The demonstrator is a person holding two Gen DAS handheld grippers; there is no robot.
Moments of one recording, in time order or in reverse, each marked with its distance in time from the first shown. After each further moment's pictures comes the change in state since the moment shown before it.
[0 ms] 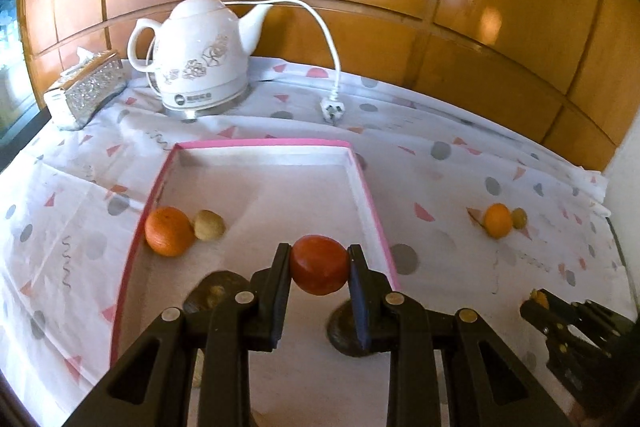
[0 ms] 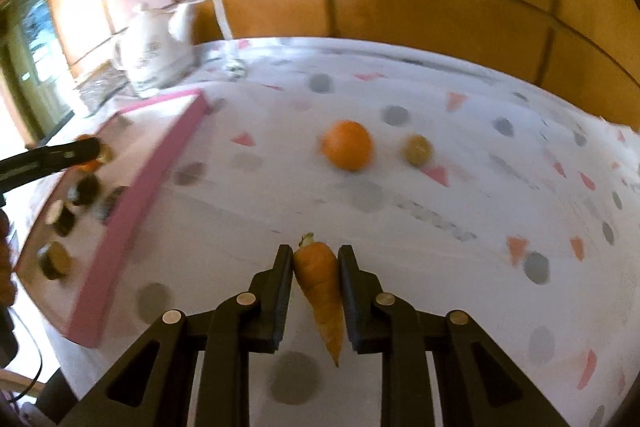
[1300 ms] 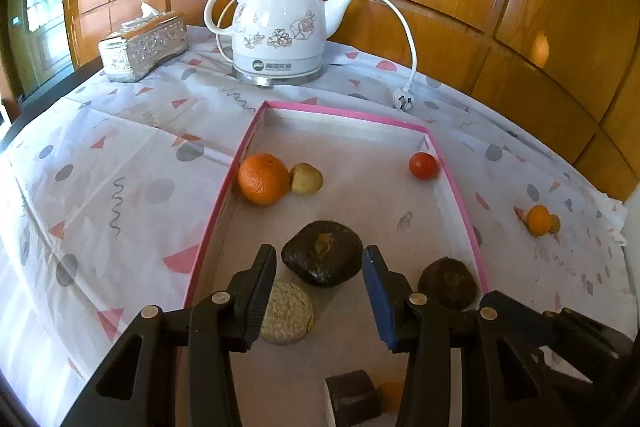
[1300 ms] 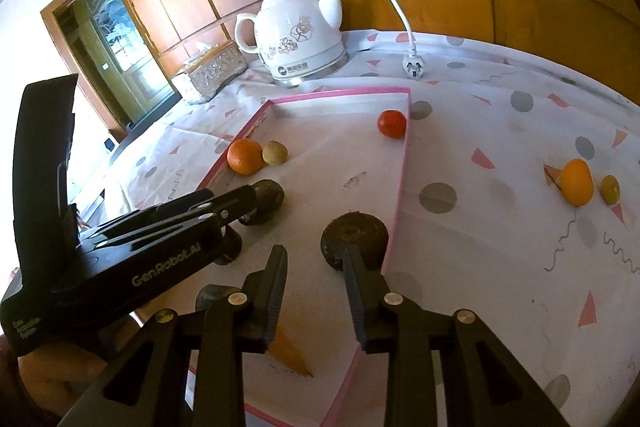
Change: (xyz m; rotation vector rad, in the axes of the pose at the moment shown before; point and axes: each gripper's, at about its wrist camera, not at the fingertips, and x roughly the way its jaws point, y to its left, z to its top) left arm -0.018 0.055 -0.036 -0.137 0.013 0.087; right arm 0.015 0.136 0.023 -0.046 0.042 0.336
